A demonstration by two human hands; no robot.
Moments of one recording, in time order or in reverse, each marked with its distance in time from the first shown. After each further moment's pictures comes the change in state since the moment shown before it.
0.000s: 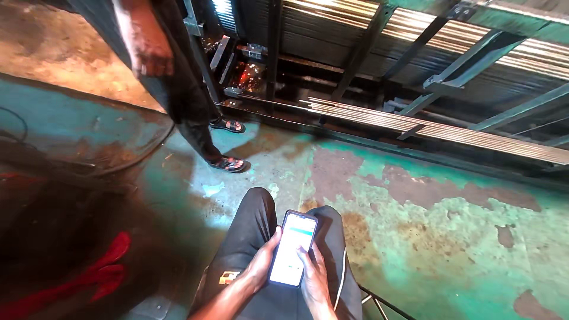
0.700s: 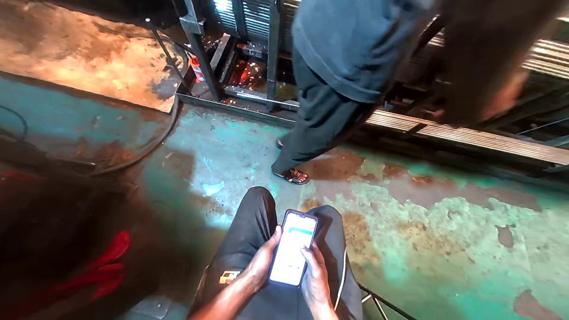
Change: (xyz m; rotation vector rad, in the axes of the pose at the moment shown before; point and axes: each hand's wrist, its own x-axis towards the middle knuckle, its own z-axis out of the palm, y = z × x) left_hand 0.001 0.000 0.000 -0.021 0.009 -0.008; right_hand 0.002 0.002 0.000 0.134 -0.063 -0.031
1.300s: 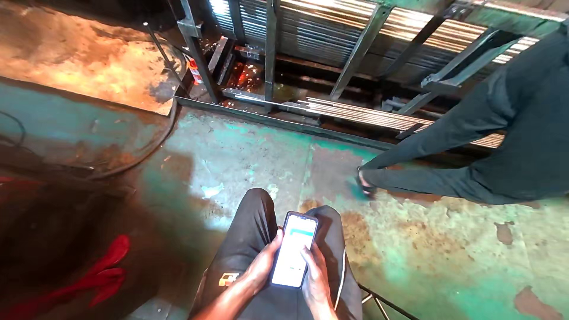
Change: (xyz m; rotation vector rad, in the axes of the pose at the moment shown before) left_hand 0.000 -0.004 -0.004 0.086 -0.077 -0.010; right_hand 0.000 -0.004 0.001 -0.045 0.031 -0.008
